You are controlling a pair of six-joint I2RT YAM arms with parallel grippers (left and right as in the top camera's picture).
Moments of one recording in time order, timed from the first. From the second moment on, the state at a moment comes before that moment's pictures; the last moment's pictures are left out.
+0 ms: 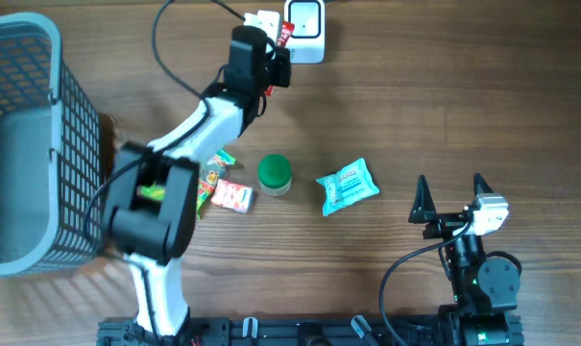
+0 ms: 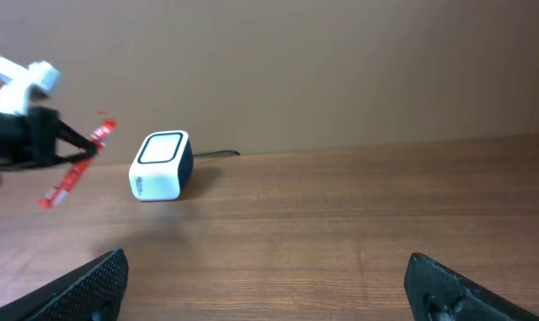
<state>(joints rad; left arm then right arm) -0.35 2.07 1.40 0.14 0.05 -0.19 0.06 0.02 0.01 0.00 0.00 0.11</state>
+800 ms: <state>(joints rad) -0.38 2.33 1.79 0.01 -0.03 -0.07 0.06 0.02 0.01 0.00 0.00 0.11</state>
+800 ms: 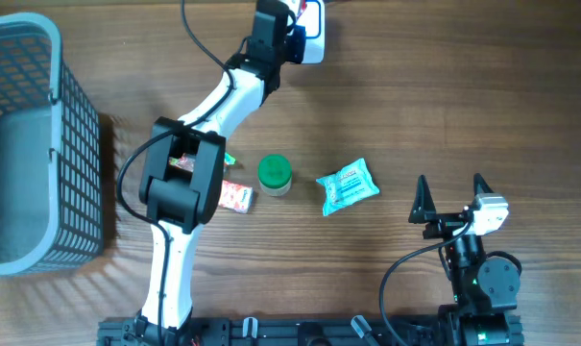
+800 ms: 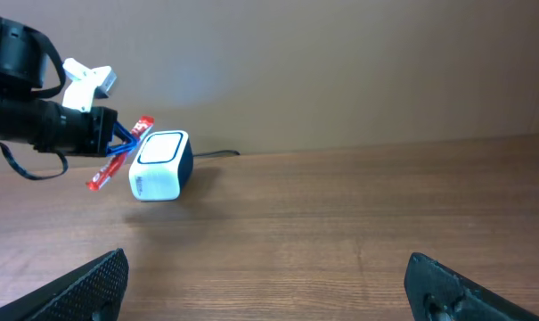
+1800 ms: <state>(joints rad) -0.77 2.33 1.82 -0.22 0.15 -0.25 0.06 0.02 0.01 0.00 0.00 0.11</state>
